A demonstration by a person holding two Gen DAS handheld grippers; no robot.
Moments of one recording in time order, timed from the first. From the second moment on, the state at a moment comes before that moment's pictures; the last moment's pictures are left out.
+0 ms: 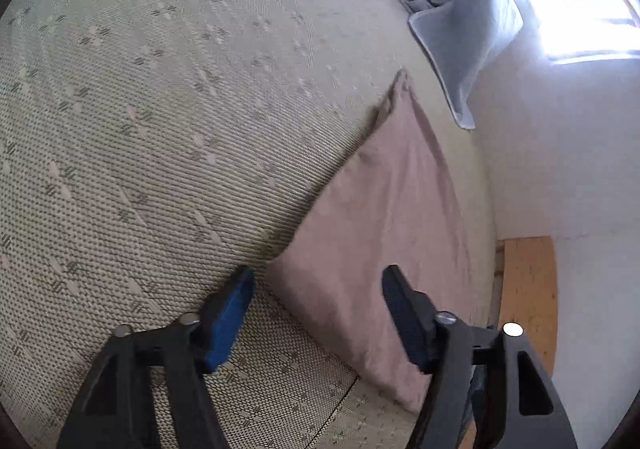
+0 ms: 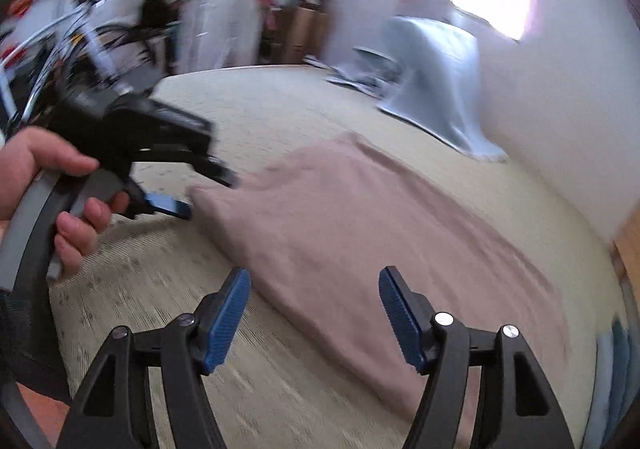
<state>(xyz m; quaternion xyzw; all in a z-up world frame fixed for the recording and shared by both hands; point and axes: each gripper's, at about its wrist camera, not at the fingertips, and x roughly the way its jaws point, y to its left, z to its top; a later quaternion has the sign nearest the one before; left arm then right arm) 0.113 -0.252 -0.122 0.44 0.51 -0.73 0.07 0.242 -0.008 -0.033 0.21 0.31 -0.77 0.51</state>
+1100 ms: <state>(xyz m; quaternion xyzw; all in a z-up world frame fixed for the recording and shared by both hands) 0.076 -0.244 -0.105 0.38 0.60 -0.70 -0.03 0.260 -0.117 -0.106 0.13 0.47 -0.70 0.53</state>
